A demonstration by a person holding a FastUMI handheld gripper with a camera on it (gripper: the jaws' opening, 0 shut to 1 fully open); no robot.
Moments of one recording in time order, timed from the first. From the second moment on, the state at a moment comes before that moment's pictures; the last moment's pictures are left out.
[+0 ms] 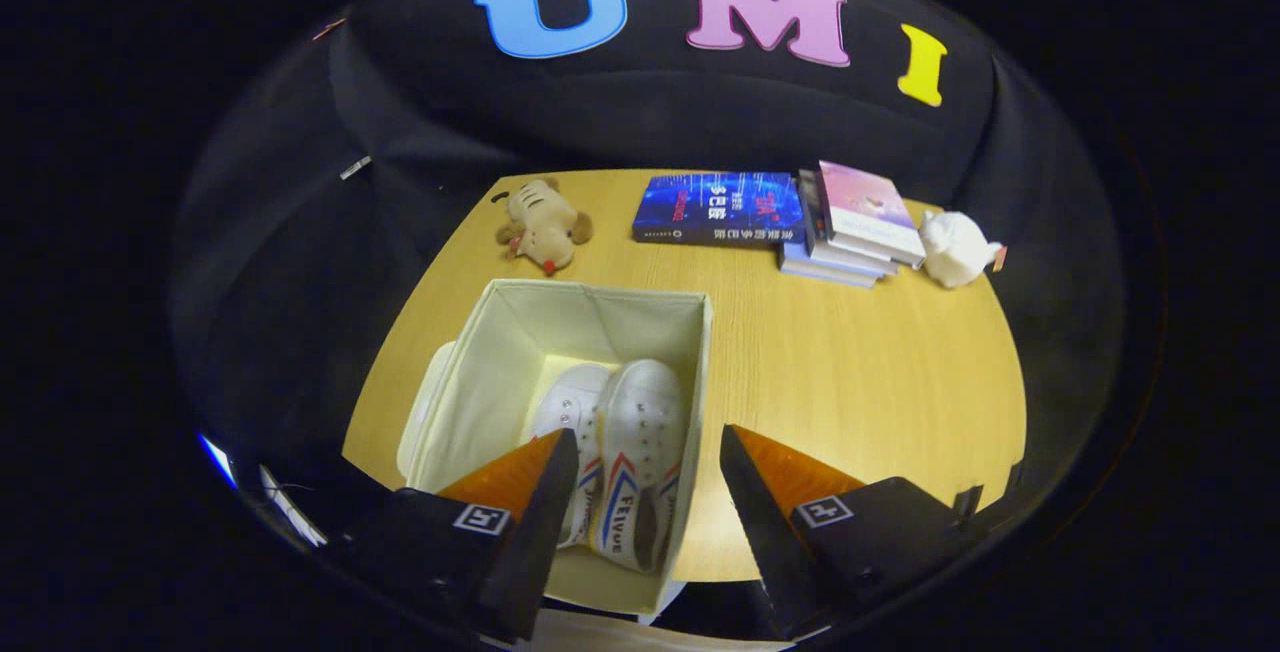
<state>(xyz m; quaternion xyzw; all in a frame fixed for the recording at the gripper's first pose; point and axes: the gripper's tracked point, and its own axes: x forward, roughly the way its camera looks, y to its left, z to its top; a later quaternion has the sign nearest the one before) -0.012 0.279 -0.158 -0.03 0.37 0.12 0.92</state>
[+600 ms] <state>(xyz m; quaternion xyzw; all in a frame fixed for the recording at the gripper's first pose) 0.024 0.114 -0.039 -0.04 0.17 0.08 0.98</state>
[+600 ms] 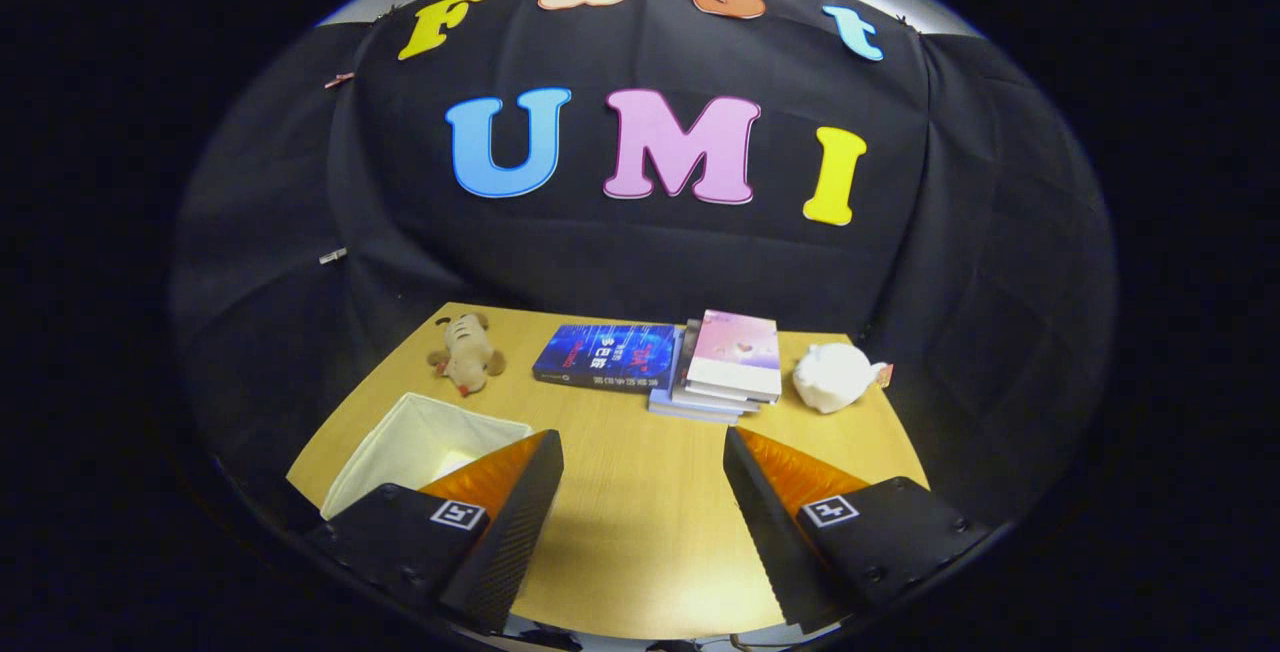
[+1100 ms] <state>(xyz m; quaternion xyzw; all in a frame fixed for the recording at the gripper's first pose) 0.049 0.011 0.021 -0.01 0.06 0.12 0.99</state>
